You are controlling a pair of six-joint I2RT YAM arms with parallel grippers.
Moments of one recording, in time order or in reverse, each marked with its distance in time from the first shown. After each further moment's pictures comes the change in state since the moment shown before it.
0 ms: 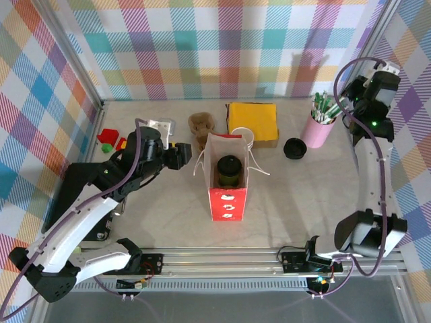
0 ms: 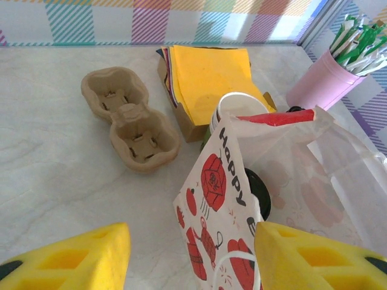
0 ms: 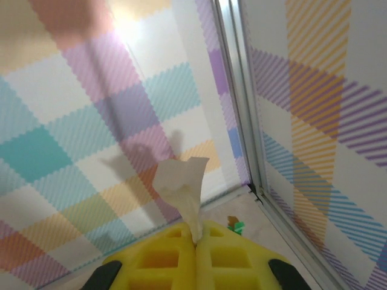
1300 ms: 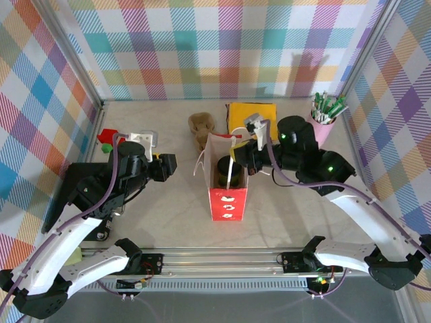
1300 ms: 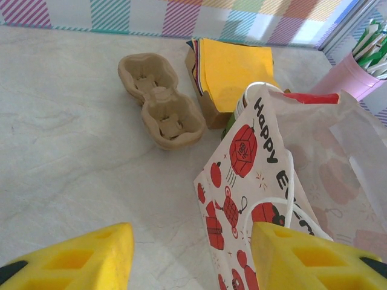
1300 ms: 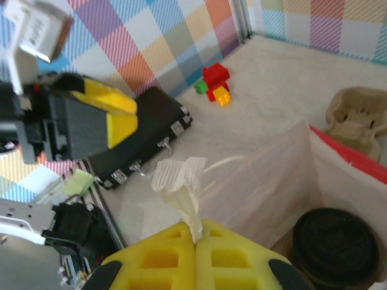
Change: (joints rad) left arm -0.008 -0.166 -0.060 -0.123 -0.066 -0.063; right arm 0.981 -0.254 -0.146 -0.361 -0.354 -0.046
